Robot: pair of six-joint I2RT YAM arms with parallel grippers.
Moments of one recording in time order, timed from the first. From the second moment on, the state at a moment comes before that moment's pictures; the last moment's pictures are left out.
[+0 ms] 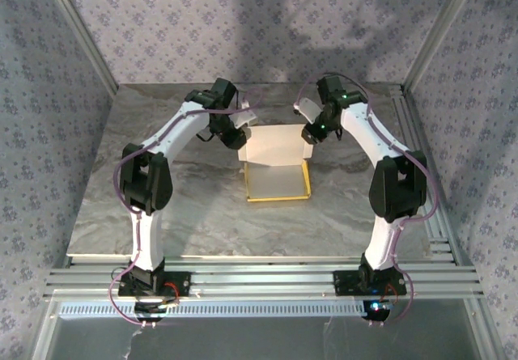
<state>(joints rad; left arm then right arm) -0.46 2.04 1.86 -1.05 0.27 0.44 0.27 1.88 1.67 -0.93 -0.17 -0.56</state>
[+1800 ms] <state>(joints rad) -0.48 1.86 1.47 -0.47 0.10 -0.42 0.43 1.72 1.31 -0.42 0.08 0.09</state>
